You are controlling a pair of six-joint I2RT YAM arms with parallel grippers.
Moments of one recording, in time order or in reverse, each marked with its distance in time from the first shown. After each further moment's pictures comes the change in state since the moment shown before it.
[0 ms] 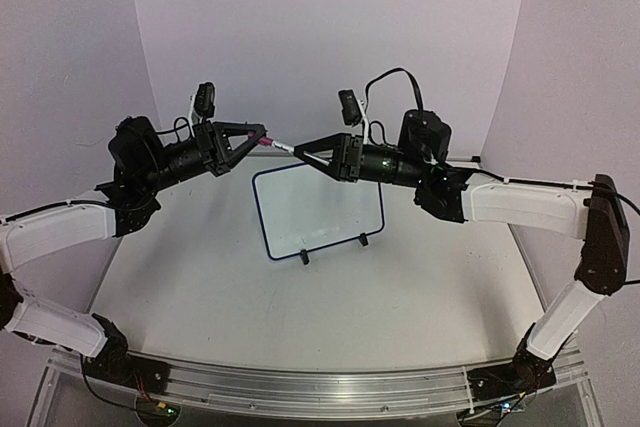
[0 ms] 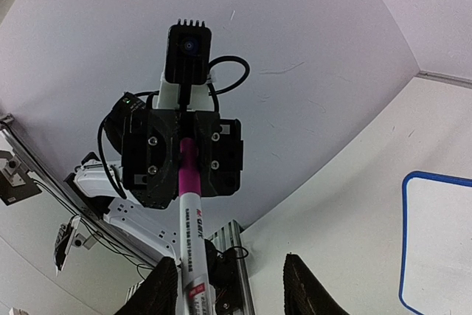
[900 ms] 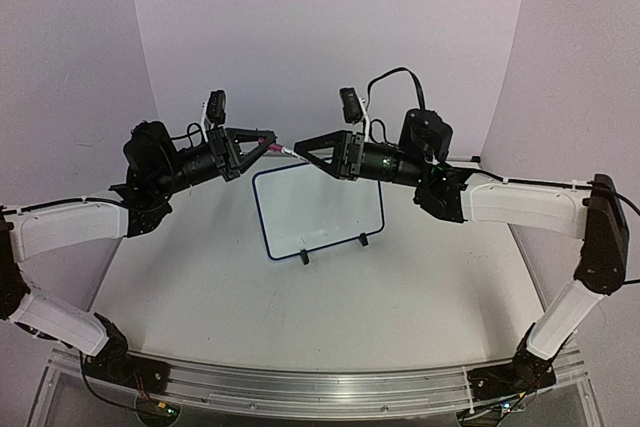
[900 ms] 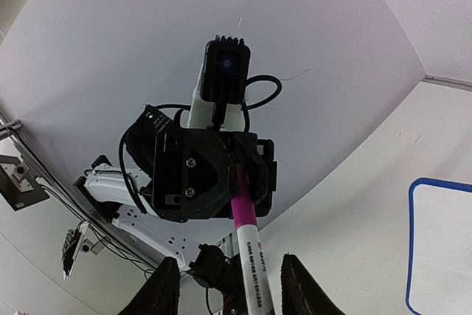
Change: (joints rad) left arm -0.017 0.071 -0.006 0.046 -0.033 -0.008; right arm 0.000 0.003 0.000 0.039 -0.003 0.037
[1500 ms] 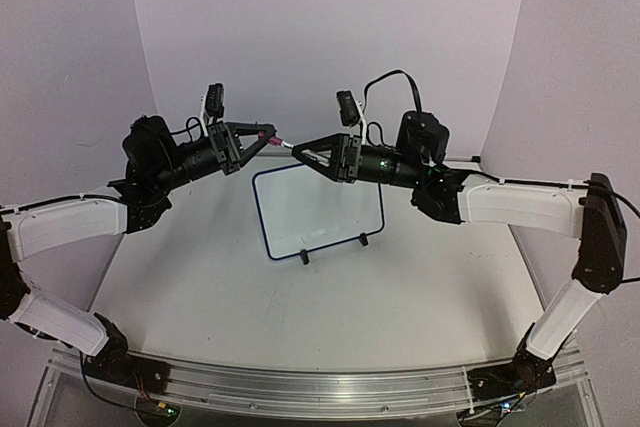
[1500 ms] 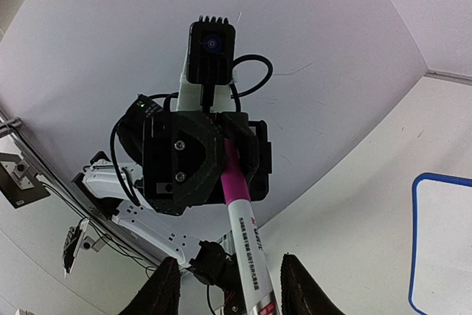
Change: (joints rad) left arm -0.002 0.000 0.031 -0.024 -0.032 0.054; right arm 0.004 0.014 0.000 0.008 -0.009 0.003
